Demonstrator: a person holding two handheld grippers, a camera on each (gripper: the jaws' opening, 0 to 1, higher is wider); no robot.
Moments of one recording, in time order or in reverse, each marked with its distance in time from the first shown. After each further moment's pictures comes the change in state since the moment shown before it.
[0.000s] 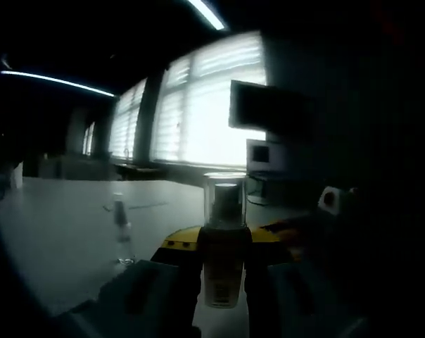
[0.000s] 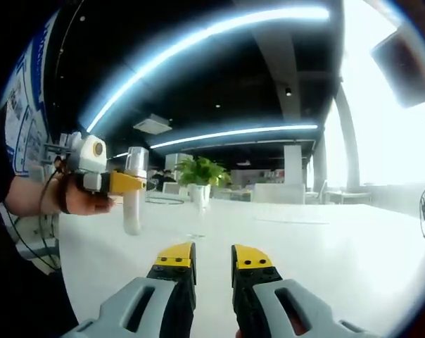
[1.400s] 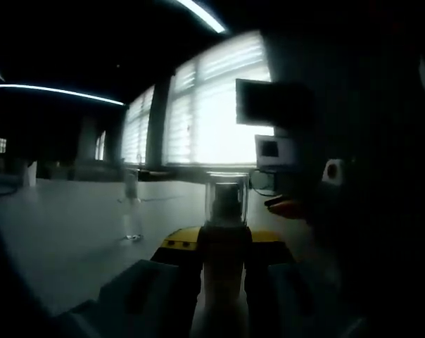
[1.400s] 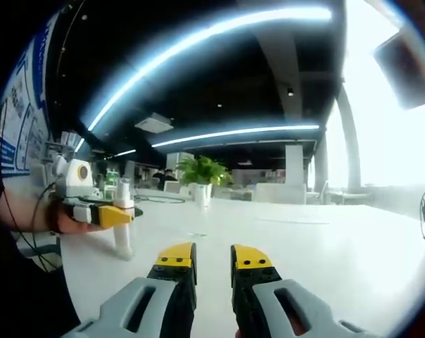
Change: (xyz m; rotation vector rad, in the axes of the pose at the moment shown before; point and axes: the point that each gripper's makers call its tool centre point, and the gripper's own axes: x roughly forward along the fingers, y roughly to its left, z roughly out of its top) left arm -0.019 0.000 -0.040 0.033 -0.030 0.091; right arm -0.002 0.005 0.000 -0.008 0.004 0.010
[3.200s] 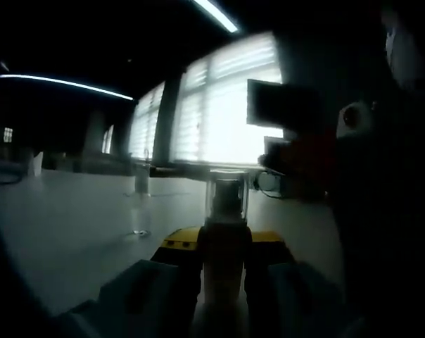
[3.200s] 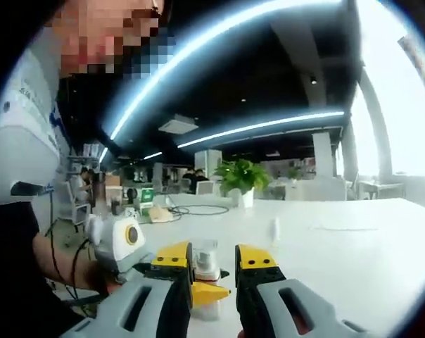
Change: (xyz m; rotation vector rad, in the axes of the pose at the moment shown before) left arm -0.002 0.009 -0.002 -0.041 0.004 0.047; right arm 0.058 0.116 0.072 0.149 0.082 0.207
